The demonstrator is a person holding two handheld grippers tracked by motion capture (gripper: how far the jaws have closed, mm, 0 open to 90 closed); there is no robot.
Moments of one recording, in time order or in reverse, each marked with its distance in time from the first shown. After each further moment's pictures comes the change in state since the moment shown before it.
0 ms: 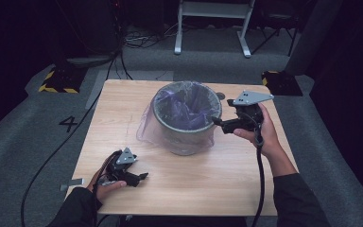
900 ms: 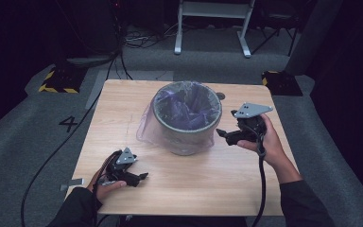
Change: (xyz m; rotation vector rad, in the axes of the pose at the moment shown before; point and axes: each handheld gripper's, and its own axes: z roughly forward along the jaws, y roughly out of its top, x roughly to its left) left arm 0.000 0.000 0.000 0.000 0.000 0.000; right arm 0.008 -0.028 -0.005 0.092 -0.014 -0.052
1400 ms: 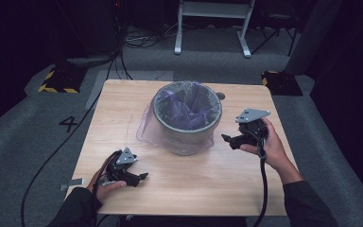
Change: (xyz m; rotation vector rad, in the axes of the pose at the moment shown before) left arm 0.000 0.000 0.000 0.000 0.000 0.000; right arm -0.008 -0.026 0.010 0.118 -0.039 0.002
